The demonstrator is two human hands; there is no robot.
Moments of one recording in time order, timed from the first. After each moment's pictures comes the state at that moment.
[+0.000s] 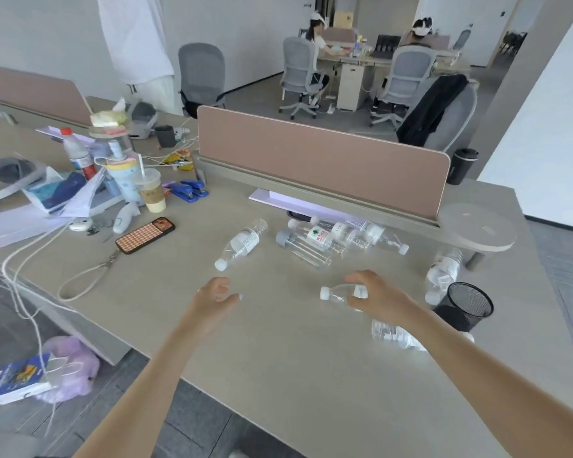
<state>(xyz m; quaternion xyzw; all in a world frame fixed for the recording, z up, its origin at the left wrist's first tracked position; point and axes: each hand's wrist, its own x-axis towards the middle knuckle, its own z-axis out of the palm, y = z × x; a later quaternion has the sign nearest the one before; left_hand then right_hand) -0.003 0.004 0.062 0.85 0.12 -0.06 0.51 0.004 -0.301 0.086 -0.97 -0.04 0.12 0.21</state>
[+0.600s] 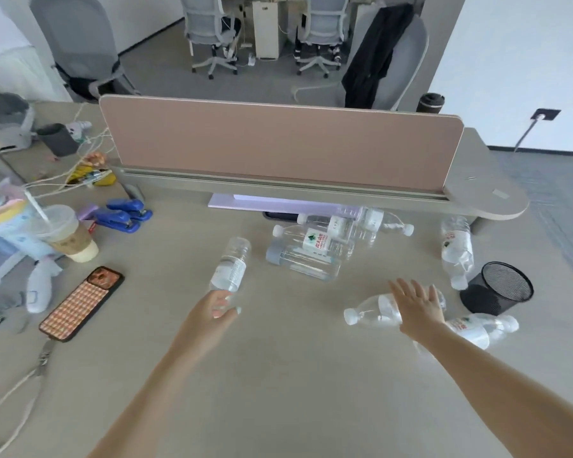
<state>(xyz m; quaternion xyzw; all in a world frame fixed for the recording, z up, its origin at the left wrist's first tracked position) 0.175 0.050 0.024 0.88 0.00 -0.18 0.44 0.087 -0.316 -0.031 -0.95 0.19 0.21 -0.09</state>
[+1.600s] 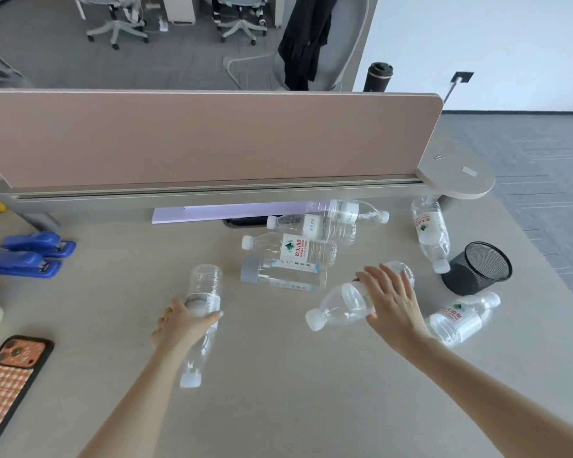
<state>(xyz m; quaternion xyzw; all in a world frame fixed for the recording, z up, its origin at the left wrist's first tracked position) 0.309 0.025 -0.055 0.95 0.06 -0.25 0.17 0.110 -0.270 -0.028 -0.98 0.17 -0.07 -0.01</state>
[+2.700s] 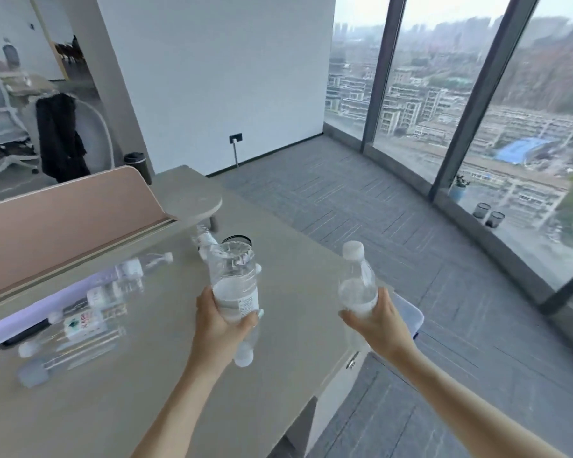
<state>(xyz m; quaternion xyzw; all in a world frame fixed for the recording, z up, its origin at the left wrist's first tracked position) -0.031 -0.172 0.091 0.70 -0.40 -0.28 0.53 -0.273 -0.265 0.081 -0.66 0.63 -0.26 0.33</state>
